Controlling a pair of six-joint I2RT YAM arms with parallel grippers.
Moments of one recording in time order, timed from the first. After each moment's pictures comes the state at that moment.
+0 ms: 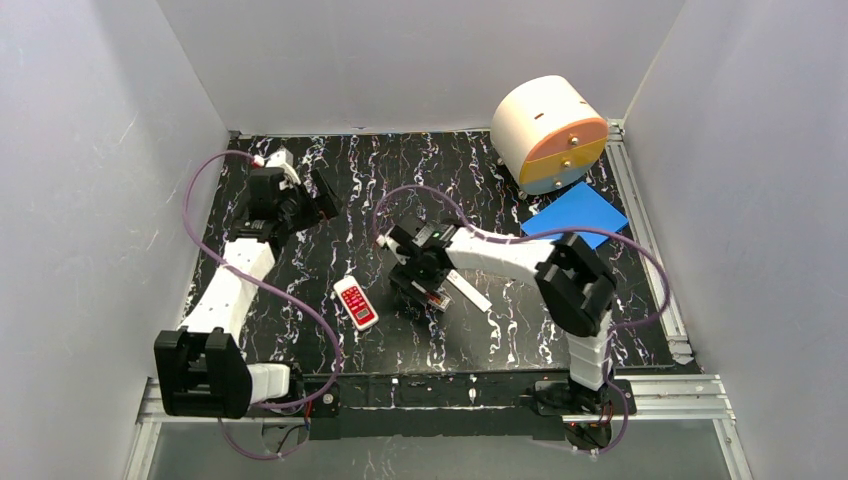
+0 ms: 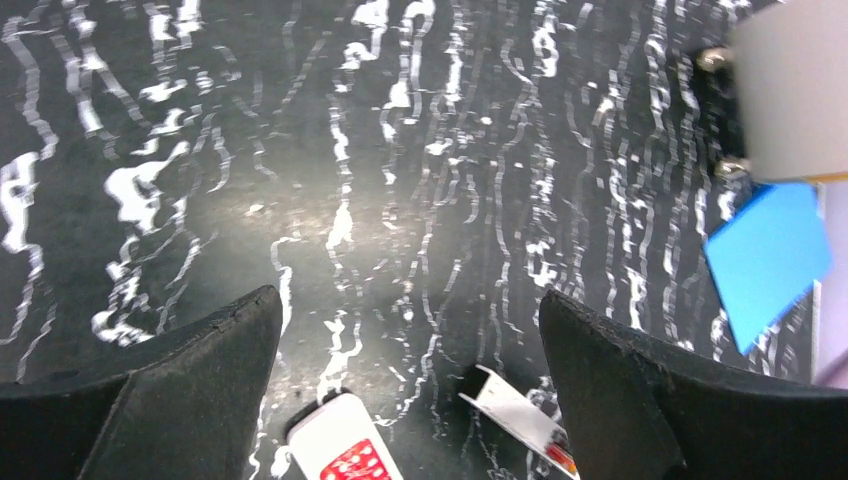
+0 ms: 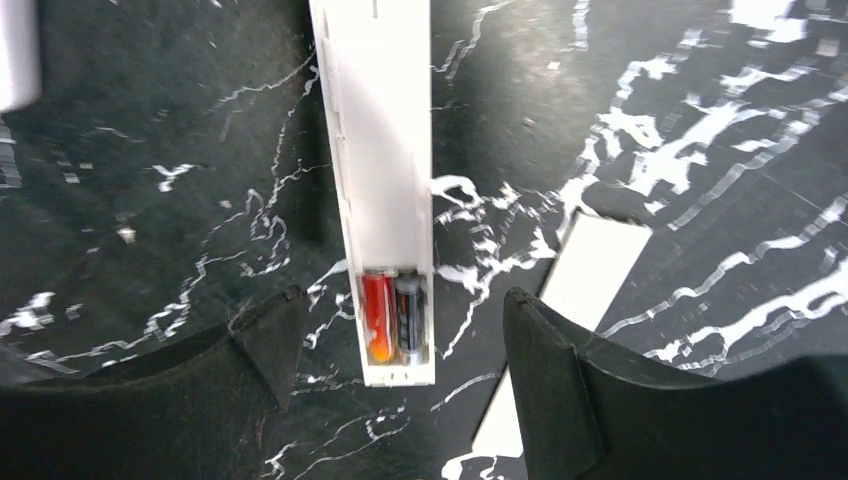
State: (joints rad) left arm -0.06 1.24 0.94 -0.32 0.13 -0.45; right arm 0.99 1.96 1.44 -0.75 0.01 -0.04
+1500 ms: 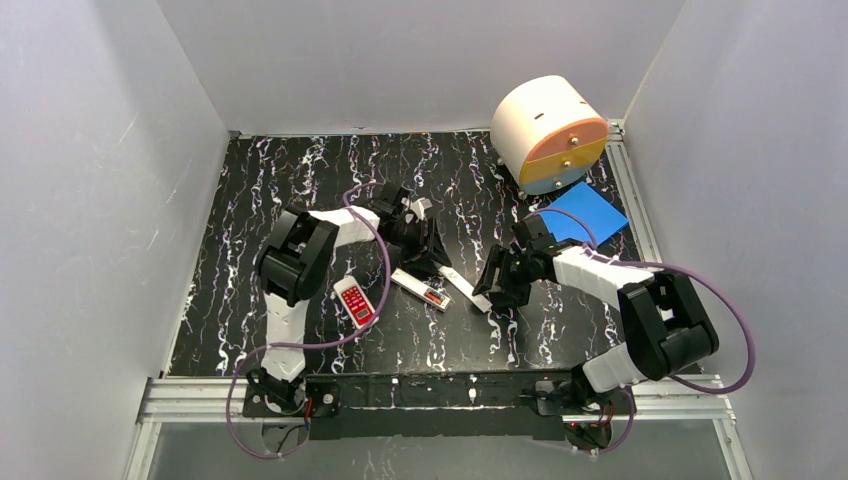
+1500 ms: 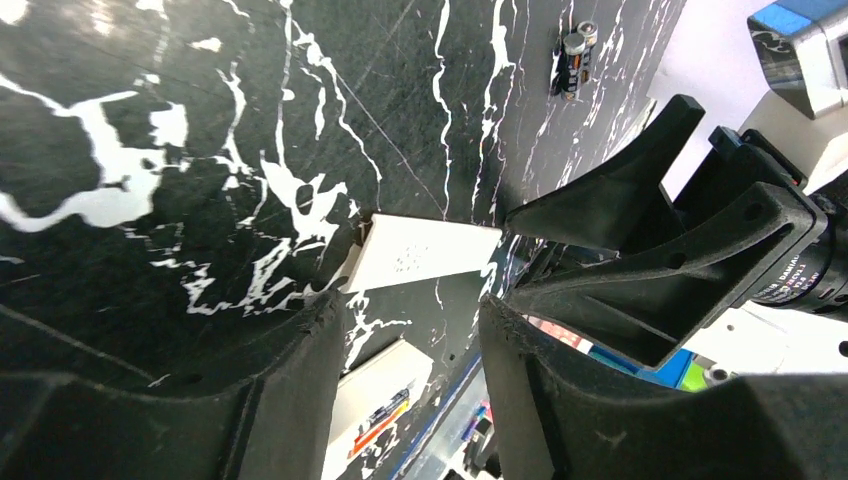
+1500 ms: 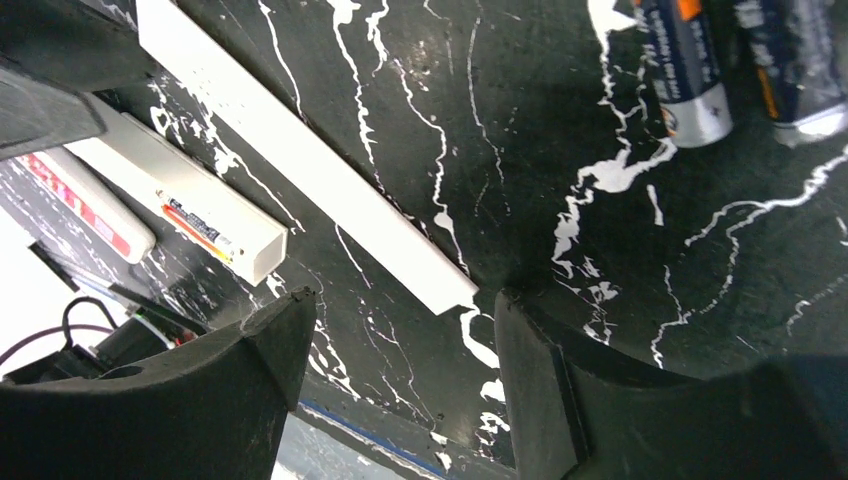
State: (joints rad) left arm -0.50 2.07 1.26 -0.26 0.80 -0.64; right arm 0.46 1.45 0.71 -0.41 -0.35 0.75
